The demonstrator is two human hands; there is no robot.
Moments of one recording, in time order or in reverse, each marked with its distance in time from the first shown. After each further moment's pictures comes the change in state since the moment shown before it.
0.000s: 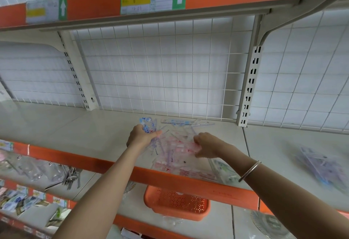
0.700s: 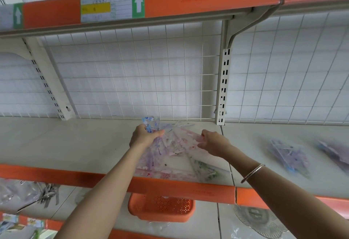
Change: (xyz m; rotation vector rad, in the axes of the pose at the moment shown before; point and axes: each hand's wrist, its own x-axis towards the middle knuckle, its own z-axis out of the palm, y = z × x) left_hand -0.014 0.050 0.049 -0.091 -0.111 0.107; right_hand -0.045 0.055 -0.006 0.191 0.144 0.362
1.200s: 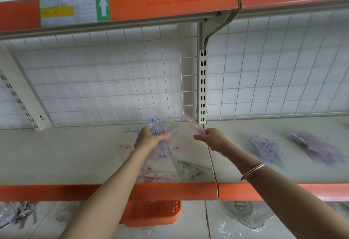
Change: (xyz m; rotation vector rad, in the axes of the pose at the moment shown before) left_hand -0.016 0.036 0.053 0.017 -0.147 0.056; right_hand -0.017 0.044 -0.015 0.606 0.088 0.234
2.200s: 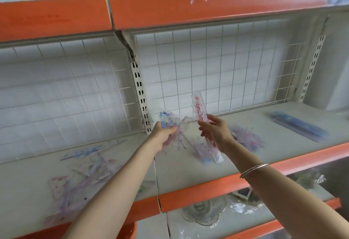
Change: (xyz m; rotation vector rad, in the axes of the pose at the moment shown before) left_hand -0.028 0.146 0.168 -0.444 -0.436 -0.052; right_hand -0.047 0.084 -0.142 0.761 0.372 -0.046
